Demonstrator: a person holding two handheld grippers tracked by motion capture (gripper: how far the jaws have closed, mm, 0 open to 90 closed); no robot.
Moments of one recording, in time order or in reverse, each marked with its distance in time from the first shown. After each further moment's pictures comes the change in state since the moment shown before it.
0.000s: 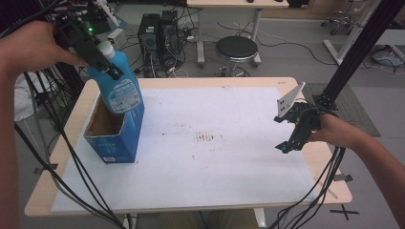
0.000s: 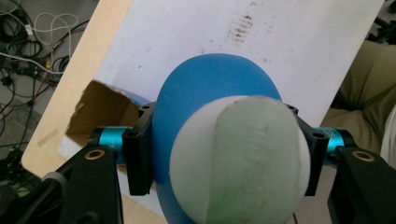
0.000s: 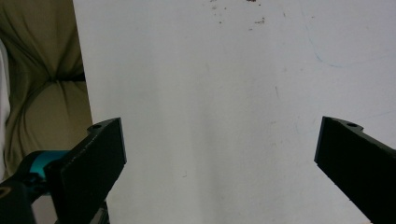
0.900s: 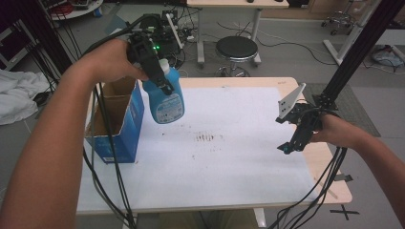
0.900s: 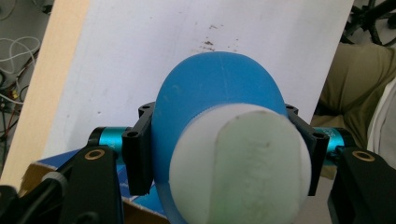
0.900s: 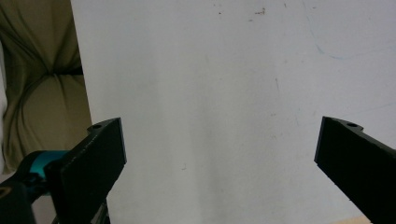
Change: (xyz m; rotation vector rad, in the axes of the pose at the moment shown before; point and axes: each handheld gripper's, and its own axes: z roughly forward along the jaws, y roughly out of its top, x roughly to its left) left arm -0.045 0.079 0.065 0.042 -0.085 0.125; right arm 0.000 -0.004 0.001 0.022 0.001 0.002
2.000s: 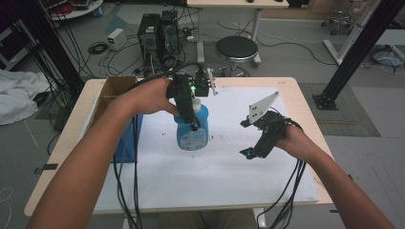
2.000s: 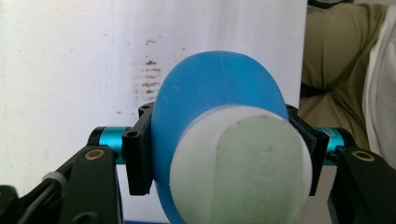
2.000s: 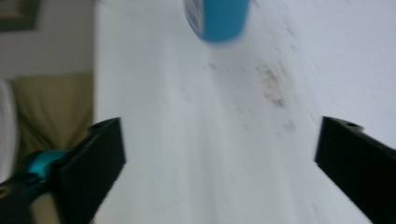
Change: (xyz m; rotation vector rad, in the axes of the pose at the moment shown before) left arm -0.047 0.034 0.095 0.057 -0.135 0.252; right arm 0.023 0.053 0.051 -0.284 0.023 -0.029
